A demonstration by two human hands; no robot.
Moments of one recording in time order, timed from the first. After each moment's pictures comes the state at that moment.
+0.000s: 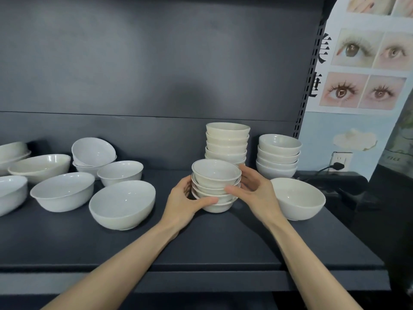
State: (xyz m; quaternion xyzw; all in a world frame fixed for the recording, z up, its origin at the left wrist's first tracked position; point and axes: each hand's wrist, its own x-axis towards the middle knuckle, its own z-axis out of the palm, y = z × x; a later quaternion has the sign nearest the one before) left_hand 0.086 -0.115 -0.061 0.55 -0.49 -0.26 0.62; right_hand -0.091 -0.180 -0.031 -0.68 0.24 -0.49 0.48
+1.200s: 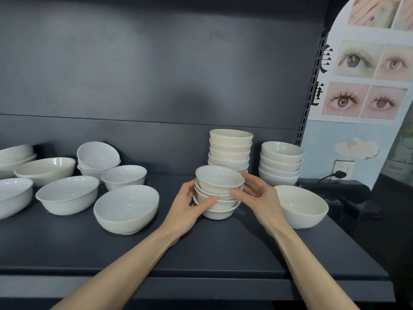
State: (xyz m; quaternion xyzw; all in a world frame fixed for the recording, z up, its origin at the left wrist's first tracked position) left_hand 0.086 -0.108 -0.059 0.51 -0.50 -0.31 0.63; right_hand -0.092 -0.179 -0.029 -0.66 0.24 -0.50 0.51
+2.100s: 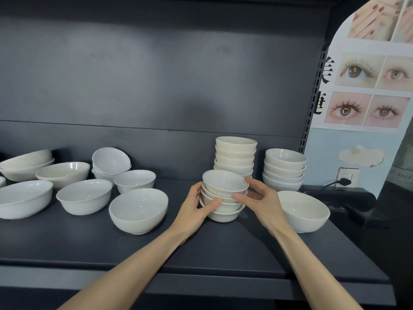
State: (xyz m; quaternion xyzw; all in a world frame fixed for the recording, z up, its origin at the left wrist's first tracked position) left_hand 0.086 -0.106 -0.055 0.52 -0.51 -0.31 0.61; right_hand -0.091 -0.182 -0.026 -0.68 0.28 -0.48 0.47
